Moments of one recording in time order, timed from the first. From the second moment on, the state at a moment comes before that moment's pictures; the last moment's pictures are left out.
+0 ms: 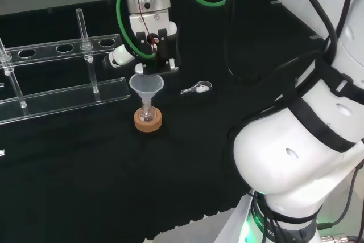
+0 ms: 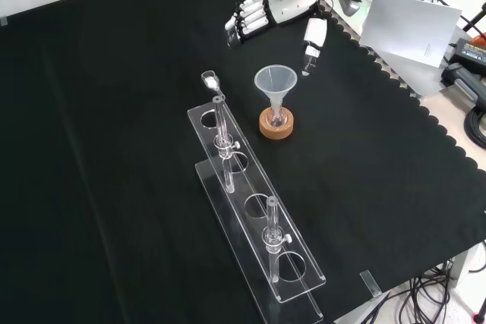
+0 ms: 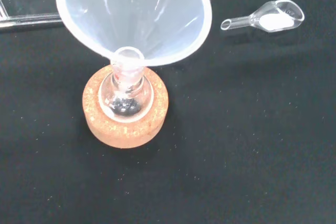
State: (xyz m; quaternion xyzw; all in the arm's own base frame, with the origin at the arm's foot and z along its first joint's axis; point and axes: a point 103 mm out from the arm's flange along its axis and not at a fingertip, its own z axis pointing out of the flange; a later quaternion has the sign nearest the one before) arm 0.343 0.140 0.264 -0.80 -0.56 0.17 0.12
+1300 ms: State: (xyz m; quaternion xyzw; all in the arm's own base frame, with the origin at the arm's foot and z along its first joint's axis) arm 0.380 0.089 0.302 -0.70 -0.68 0.20 0.06
